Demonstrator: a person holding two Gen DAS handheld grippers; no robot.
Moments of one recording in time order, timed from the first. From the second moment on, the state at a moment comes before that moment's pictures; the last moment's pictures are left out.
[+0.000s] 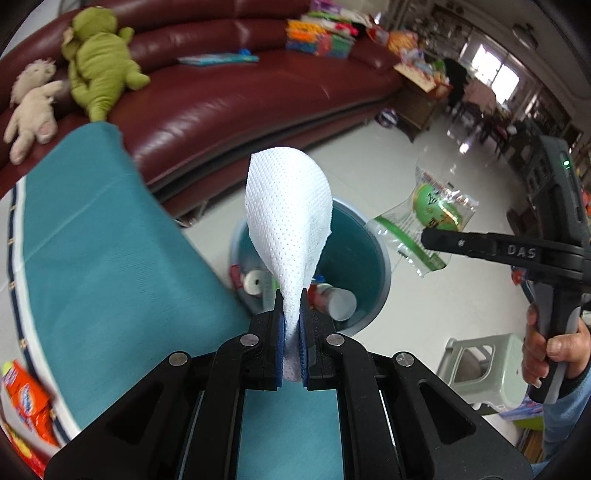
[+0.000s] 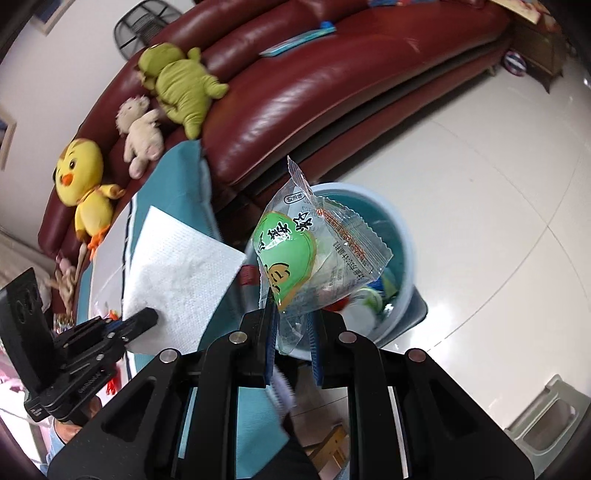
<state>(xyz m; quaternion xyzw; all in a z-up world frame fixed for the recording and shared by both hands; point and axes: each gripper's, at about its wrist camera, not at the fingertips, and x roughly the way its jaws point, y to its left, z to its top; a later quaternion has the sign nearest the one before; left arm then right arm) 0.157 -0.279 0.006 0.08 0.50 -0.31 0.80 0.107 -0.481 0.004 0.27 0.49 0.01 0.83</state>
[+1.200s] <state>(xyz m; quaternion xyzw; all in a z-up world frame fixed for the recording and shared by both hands) 0.179 -0.259 -0.044 0.07 0.54 -0.27 0.79 0.167 -0.481 -0.047 0.27 0.55 0.01 0.79</state>
